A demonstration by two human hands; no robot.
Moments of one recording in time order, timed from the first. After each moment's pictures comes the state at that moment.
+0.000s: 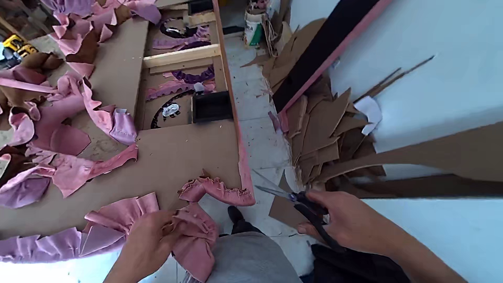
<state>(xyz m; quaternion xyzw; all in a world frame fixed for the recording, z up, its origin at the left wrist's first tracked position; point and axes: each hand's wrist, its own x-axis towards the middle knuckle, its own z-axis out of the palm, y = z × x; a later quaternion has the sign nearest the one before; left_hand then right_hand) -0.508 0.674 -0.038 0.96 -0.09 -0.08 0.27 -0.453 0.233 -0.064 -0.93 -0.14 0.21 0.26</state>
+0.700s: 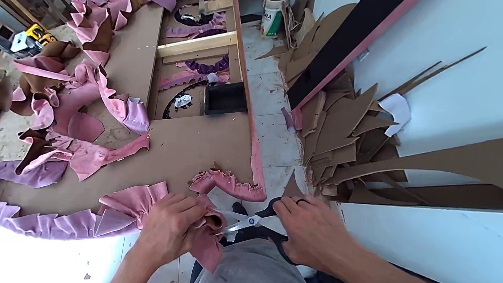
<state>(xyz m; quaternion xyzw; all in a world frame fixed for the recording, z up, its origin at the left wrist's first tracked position) -0.499 0.657 -0.033 0.94 -0.29 0.05 0.18 -0.483 0.323 -0.078 -0.94 -0.35 0.00 0.04</state>
